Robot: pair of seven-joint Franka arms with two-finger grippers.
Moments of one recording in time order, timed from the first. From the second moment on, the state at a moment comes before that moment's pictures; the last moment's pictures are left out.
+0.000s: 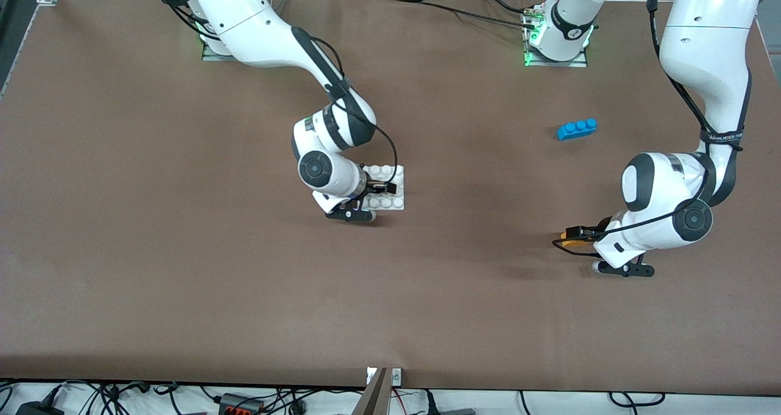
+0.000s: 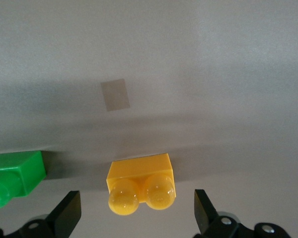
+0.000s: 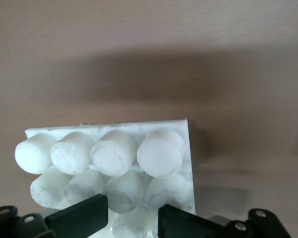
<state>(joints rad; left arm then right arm) 0.02 0.65 -0.05 -1.65 -0.04 2.17 0.05 0.67 0.83 0.00 -1.52 0.44 2.32 0.46</state>
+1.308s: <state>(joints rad) 0.02 0.65 -0.05 -1.73 -0.04 2.27 0.06 0.74 0.87 0.03 -1.39 0.45 2.45 0.49</state>
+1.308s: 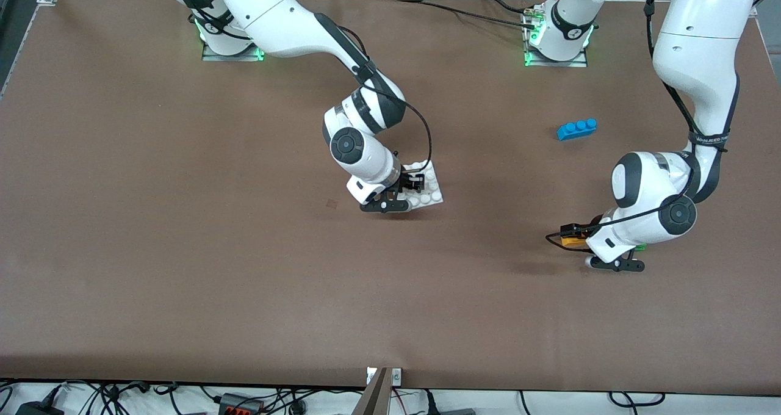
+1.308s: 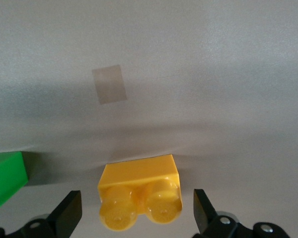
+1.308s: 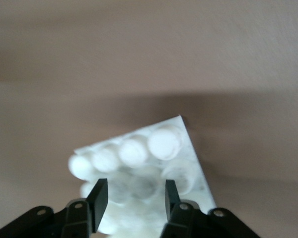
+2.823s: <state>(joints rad) 0.04 0.65 -0.05 -1.73 -0.04 2.27 0.06 0.24 0.37 -0.07 -1.36 -0.01 1.49 -0.06</state>
